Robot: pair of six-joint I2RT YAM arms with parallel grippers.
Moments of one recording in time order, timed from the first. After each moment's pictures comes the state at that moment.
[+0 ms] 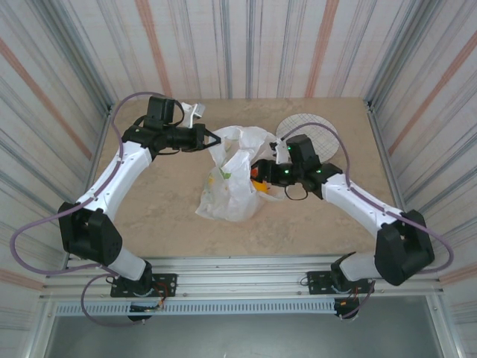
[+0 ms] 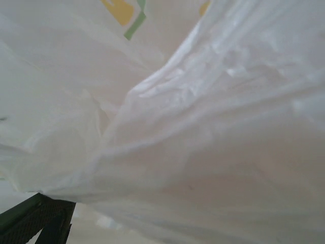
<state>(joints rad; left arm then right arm) -0.31 1.53 1.43 -0.61 0.76 -0.38 0.50 1.34 0.94 -0.28 -0.52 0.61</state>
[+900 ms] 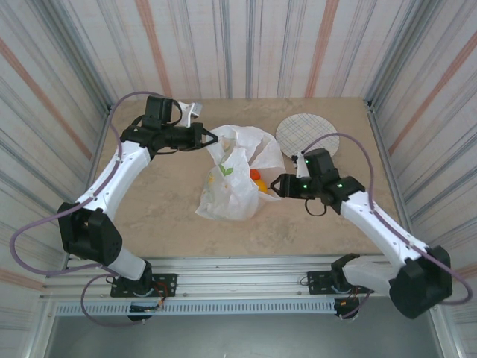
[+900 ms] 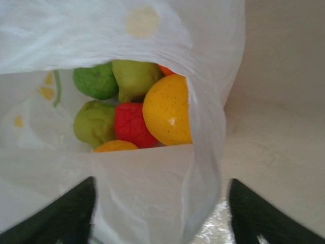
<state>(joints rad) -0.29 1.53 1.43 -0.61 0.73 -0.38 0.47 1.15 0.83 -0.54 -0.30 0.52</state>
